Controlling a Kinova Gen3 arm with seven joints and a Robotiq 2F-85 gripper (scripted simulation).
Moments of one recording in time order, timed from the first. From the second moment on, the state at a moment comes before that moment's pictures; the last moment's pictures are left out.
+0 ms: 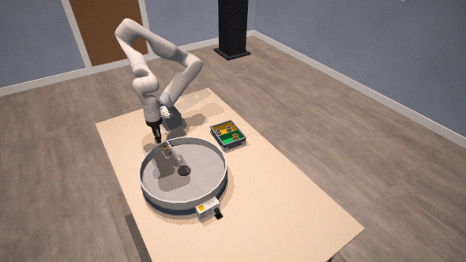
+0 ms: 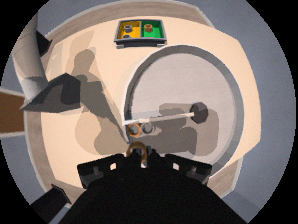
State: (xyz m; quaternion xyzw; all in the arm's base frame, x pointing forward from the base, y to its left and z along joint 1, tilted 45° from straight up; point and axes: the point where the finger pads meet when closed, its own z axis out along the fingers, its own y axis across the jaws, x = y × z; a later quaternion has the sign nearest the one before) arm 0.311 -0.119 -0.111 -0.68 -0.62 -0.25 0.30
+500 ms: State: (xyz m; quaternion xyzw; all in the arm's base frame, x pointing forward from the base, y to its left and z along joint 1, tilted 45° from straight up) arm 0.315 -0.106 -0.090 -0.69 -0.61 -0.25 0.30
